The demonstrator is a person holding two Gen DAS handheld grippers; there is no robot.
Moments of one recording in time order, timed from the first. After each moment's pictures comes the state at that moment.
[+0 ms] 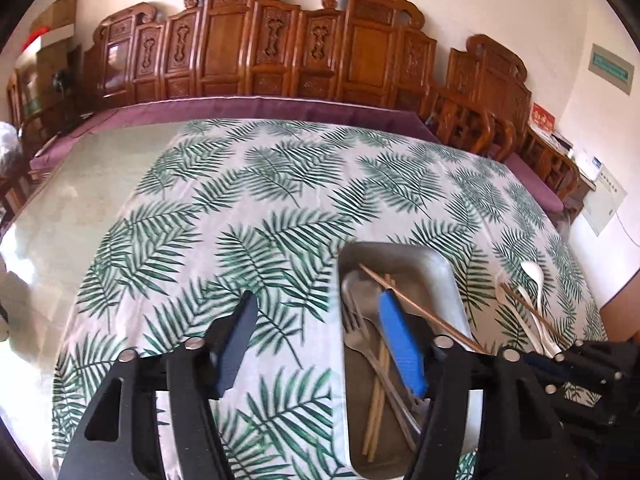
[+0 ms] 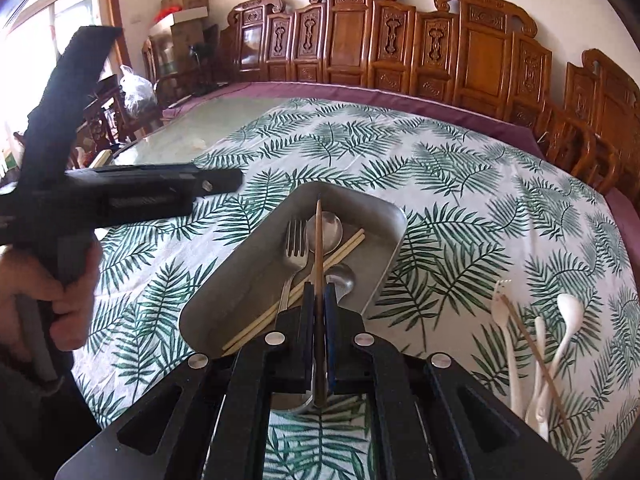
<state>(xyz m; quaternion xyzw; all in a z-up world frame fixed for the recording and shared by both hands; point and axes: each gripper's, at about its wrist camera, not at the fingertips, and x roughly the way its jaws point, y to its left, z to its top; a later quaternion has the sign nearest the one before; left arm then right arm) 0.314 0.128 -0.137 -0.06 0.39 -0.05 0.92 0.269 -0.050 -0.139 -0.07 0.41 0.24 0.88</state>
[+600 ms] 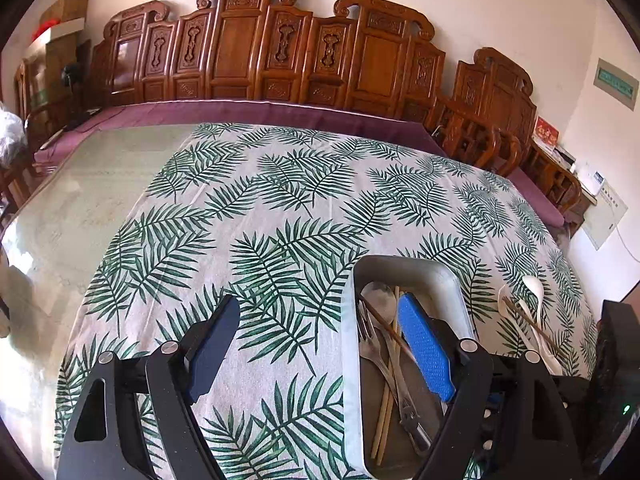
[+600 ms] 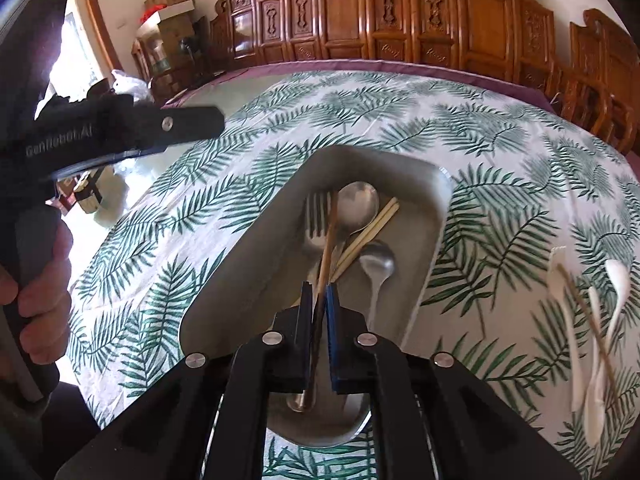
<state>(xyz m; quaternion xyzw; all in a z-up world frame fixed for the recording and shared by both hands) 0.315 0.144 -0.131 -0.07 0.39 -0.05 0.92 0.281 -0.026 -0.176 -0.03 0.45 0.26 0.85</state>
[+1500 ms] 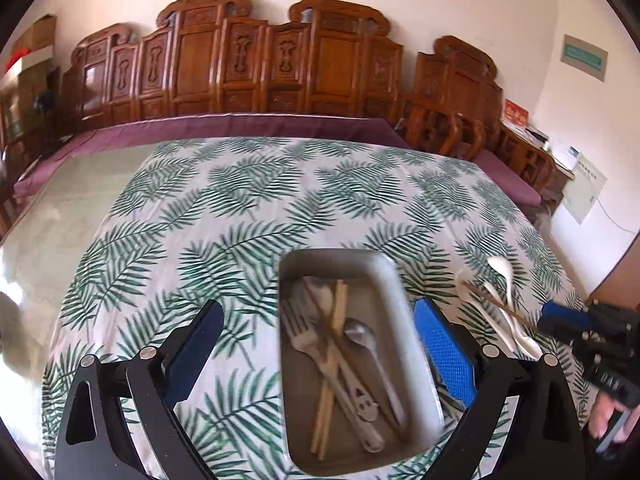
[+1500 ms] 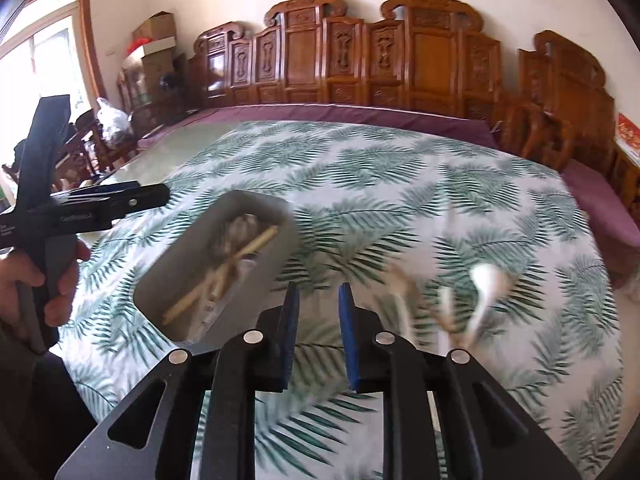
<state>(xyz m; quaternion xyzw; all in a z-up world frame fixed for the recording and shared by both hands) 0.297 0.080 -0.124 -0.03 0.37 -0.10 0.92 0.252 -0.181 -0.116 -0.04 0.38 0.20 0.90</state>
